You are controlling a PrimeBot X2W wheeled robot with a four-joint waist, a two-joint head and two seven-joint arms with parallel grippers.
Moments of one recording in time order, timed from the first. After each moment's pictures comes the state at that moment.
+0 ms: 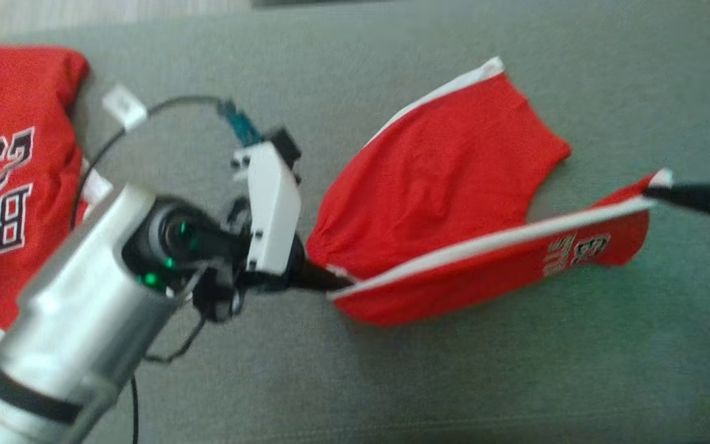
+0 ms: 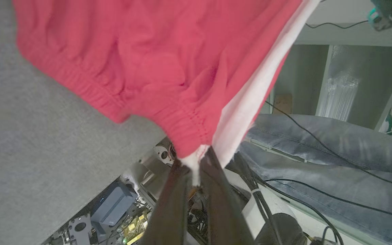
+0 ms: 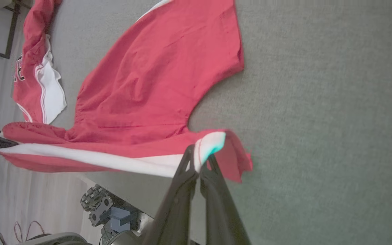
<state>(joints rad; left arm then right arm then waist) -0.72 0.36 -0.71 0.07 -1.37 0.32 1.28 -0.88 -1.04 1.05 0.22 1.62 0.13 0.75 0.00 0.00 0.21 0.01</state>
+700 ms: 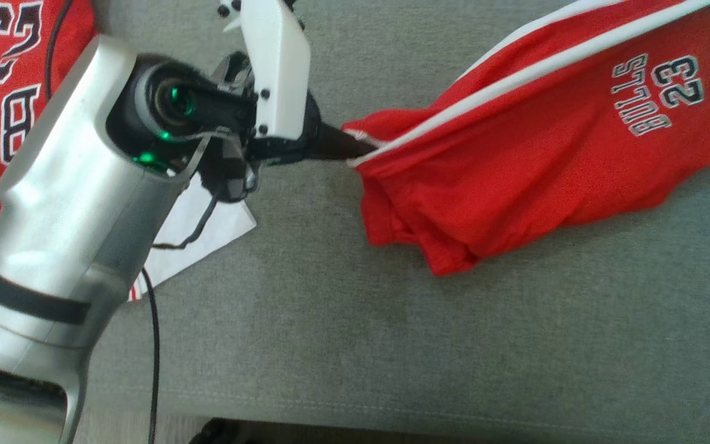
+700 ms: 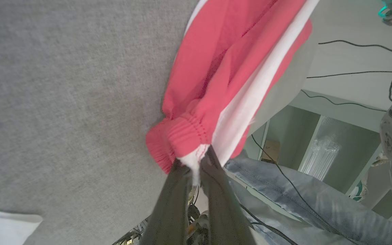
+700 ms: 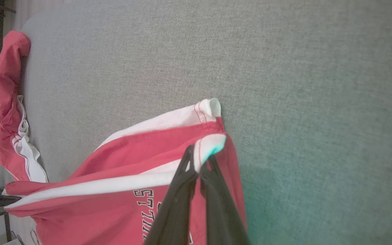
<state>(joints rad) -1.00 0.26 -0.65 0.21 -1.33 0.34 1.25 -1.37 -0.81 1.00 0.69 1.54 0.13 0.98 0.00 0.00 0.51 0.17</state>
